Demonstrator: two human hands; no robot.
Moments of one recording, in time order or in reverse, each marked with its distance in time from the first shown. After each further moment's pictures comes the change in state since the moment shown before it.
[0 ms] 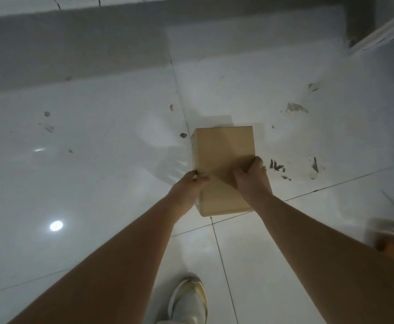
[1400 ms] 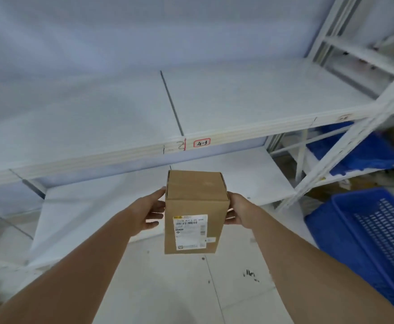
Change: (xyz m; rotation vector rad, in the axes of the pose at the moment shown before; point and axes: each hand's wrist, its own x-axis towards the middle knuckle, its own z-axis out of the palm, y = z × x) left_hand -0.618 0.277 -0.232 -0.210 0.099 0.272; right_hand -0.486 -0.297 -0.397 0.523 -0.384 -0.214
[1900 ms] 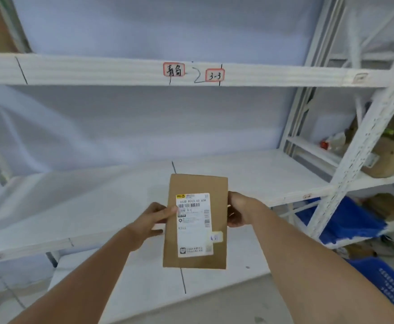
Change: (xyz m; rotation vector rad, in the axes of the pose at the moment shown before) left_hand -0.193 0.118 -0.006 0.102 -0.055 0.574; right_hand -0.180 -0.167 -0.018 -0.077 0.041 -0.169
